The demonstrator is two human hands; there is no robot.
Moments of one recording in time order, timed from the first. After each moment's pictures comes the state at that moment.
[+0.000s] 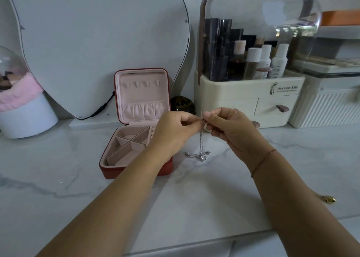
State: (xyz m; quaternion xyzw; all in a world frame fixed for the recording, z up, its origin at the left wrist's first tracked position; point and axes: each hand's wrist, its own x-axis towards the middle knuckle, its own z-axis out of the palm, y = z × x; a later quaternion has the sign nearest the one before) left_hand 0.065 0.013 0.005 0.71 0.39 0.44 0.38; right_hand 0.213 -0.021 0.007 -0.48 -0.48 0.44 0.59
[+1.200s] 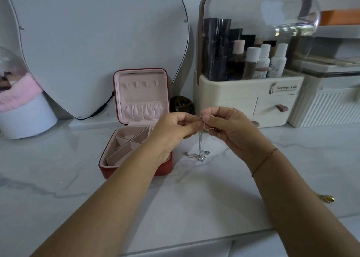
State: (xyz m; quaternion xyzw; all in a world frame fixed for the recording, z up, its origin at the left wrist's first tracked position) left_hand 0.064 0.017 0.005 0.65 0.39 0.41 0.51; right_hand 0.215 -0.024 0.009 -0.44 -0.49 0.48 0.58
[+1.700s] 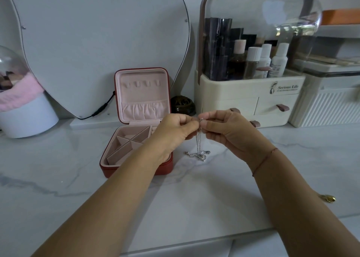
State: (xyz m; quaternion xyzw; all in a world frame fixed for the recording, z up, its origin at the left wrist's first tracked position) left_hand 0.065 0.021 0.001 0.67 0.40 0.40 0.49; right_hand 0.213 -0.026 0.009 -0.45 -0.49 0.50 0.56
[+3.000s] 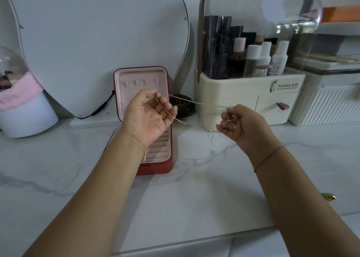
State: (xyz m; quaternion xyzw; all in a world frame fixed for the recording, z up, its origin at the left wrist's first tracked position) left_hand 0.029 0.039 0.028 0.30 0.19 0.51 0.78; right_hand 0.229 -0.016 0.011 -0.44 -0.25 0.51 0.69
